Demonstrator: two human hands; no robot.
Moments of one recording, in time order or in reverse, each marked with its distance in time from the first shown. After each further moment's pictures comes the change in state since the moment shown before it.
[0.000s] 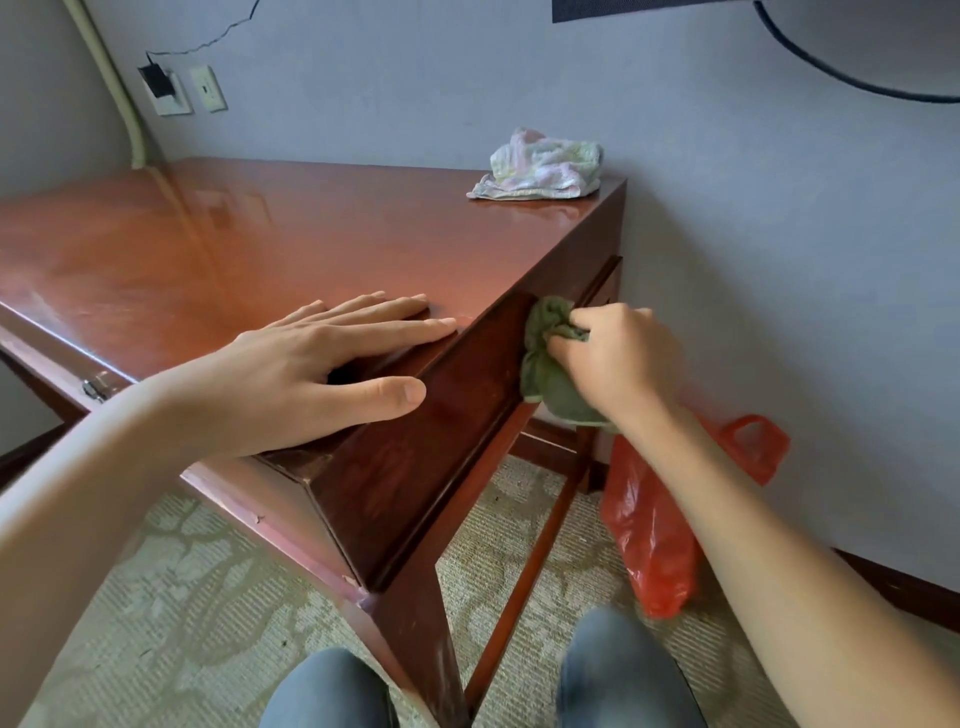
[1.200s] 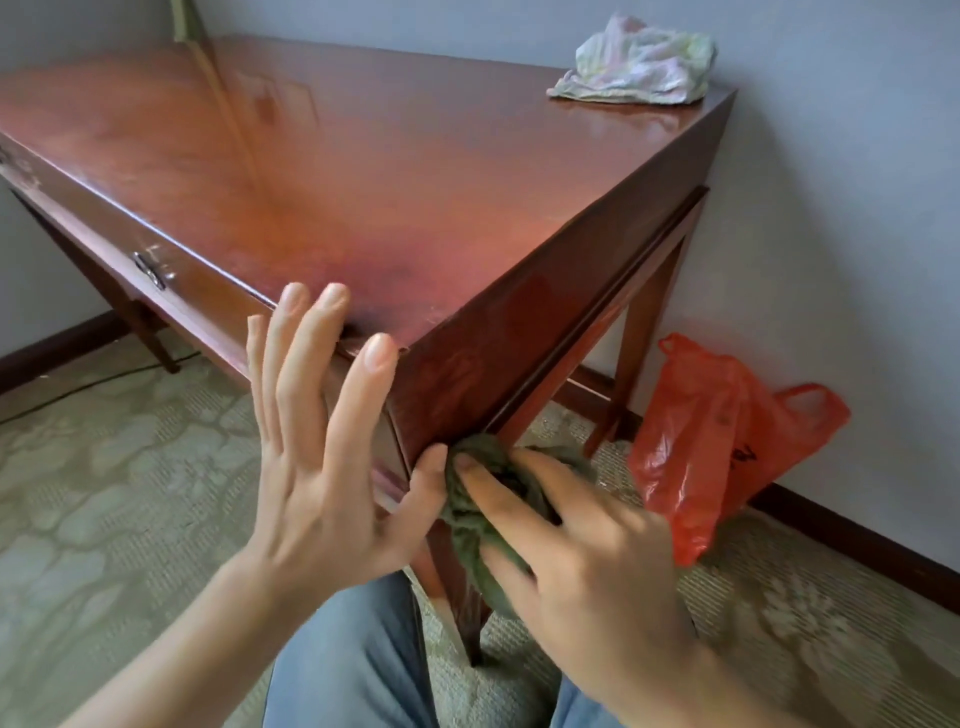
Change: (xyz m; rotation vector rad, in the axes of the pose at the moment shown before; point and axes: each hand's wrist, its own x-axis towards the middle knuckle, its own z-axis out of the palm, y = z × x) left_hand -0.054 -0.003 0.153 0.209 1.056 0.102; right_hand -0.182 -0.048 0.012 0.191 0.061 -0.555
